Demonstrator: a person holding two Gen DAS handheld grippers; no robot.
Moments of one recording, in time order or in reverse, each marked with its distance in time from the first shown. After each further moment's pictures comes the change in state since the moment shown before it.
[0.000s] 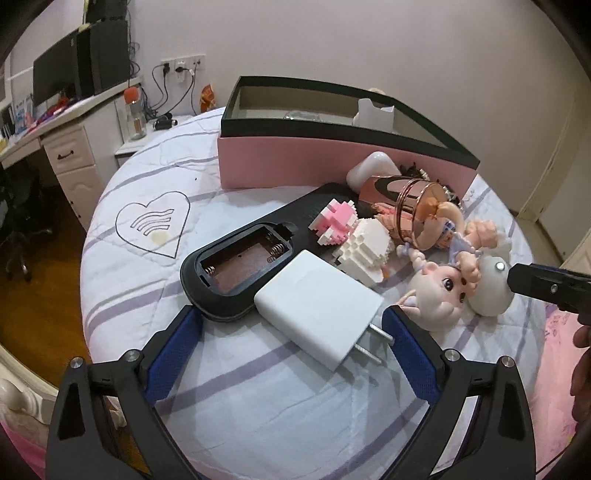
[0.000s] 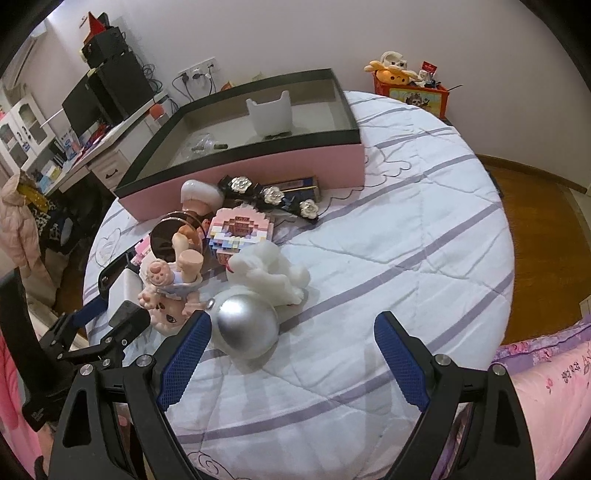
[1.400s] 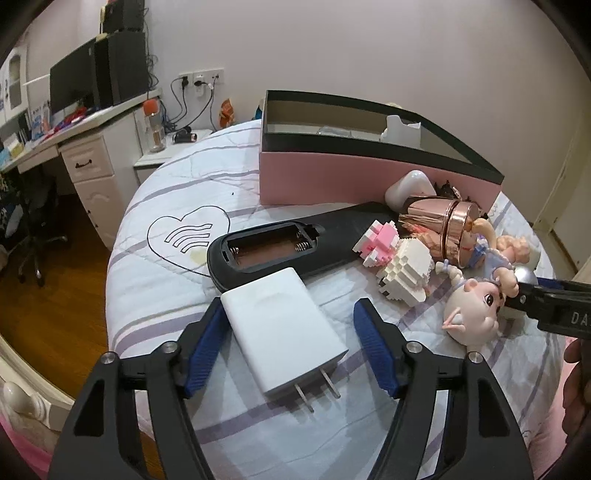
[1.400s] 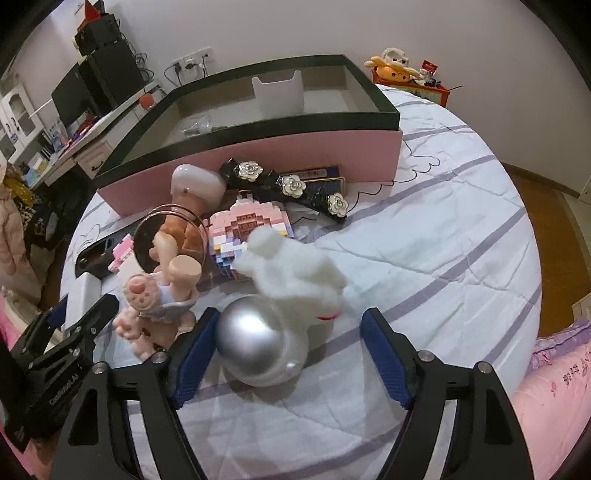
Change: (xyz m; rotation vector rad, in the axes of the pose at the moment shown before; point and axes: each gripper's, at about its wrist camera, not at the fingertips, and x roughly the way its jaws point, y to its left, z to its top) left arm -0.002 0.024 -0.002 -0.024 -0.074 0.048; right arm 0.037 0.019 0.003 -0.006 -0.012 -0.064
